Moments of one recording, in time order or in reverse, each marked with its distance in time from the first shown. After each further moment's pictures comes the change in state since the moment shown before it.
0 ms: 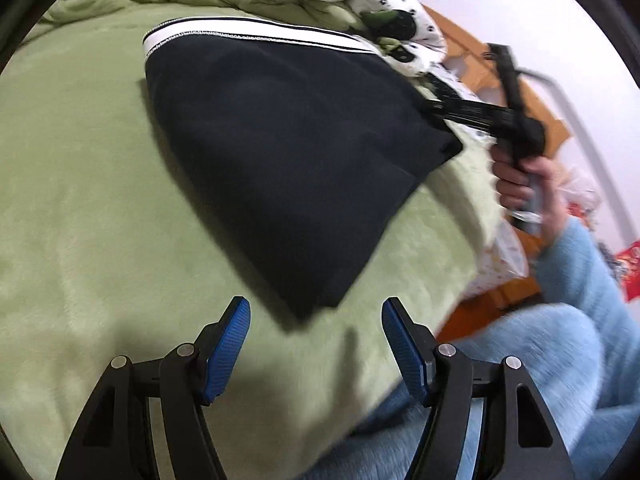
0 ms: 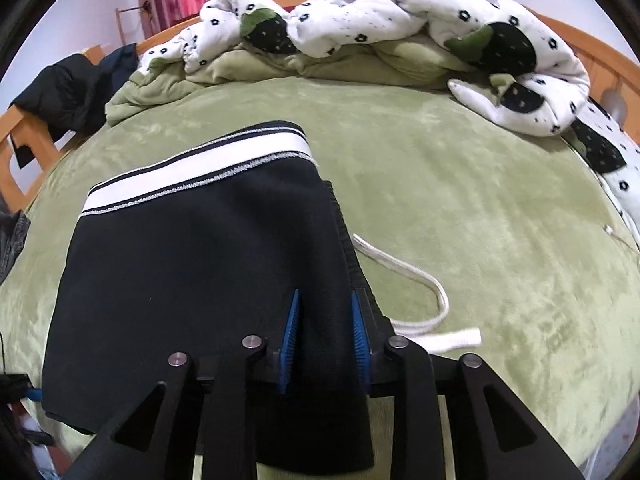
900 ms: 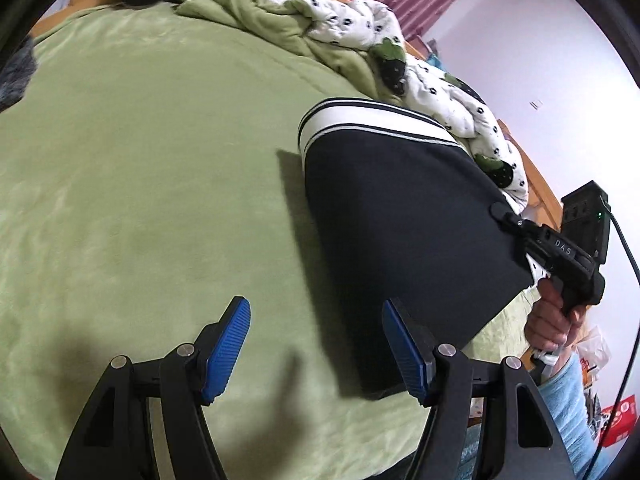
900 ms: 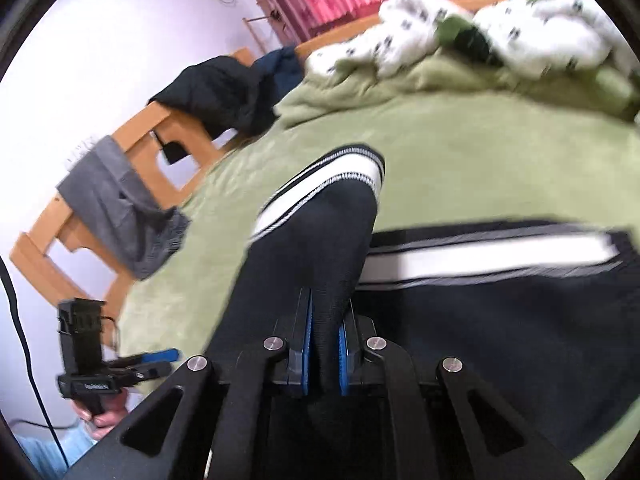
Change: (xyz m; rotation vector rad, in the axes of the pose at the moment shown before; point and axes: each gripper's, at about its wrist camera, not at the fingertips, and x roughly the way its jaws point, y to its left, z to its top) left arm -0.122 0.141 -0.017 -0.420 -0.283 0.104; right arm -0.033 0.189 0.032 -0.131 -0.058 0.521
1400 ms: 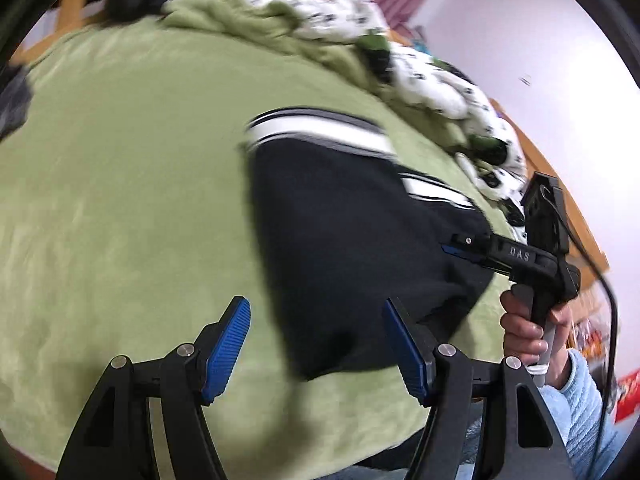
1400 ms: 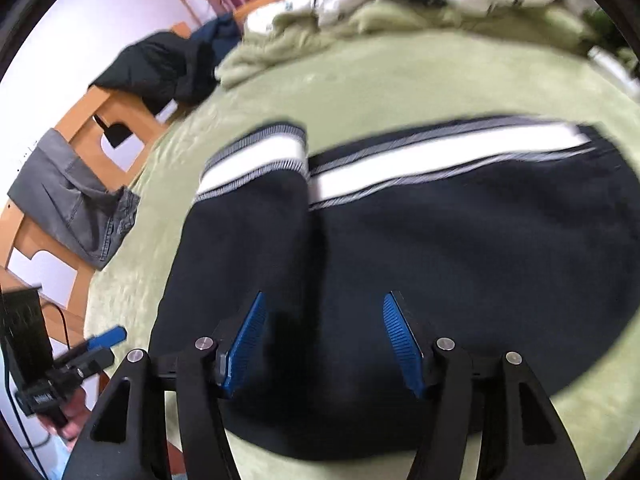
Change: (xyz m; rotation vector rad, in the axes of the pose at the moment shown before) left arm -0.029 0.010 -0.011 0.052 0.024 0.044; right arm 0.062 0.005 -0.052 0.200 0.226 -0.061
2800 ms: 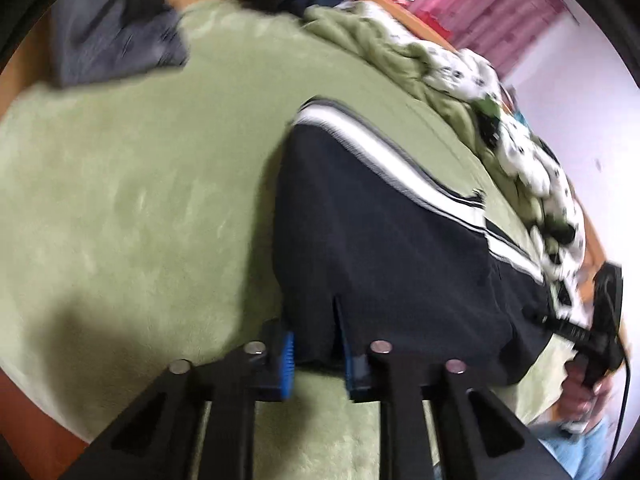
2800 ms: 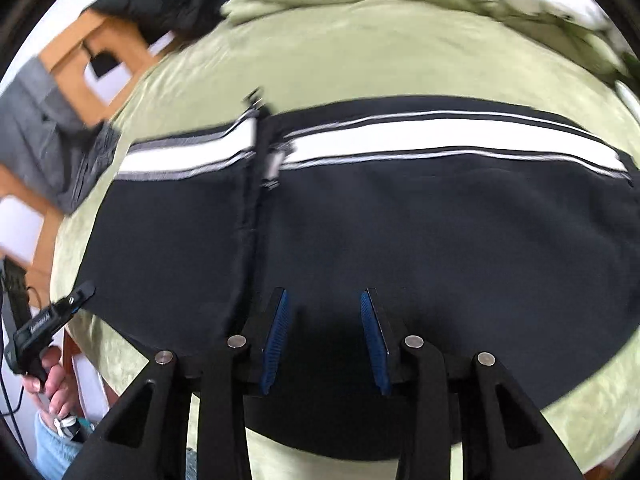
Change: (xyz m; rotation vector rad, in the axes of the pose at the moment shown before) left arm -0.040 0.111 -0.006 -0.213 -0.114 0.194; right arm -0.010 0.045 -0.019 -0.110 0.068 -0.211
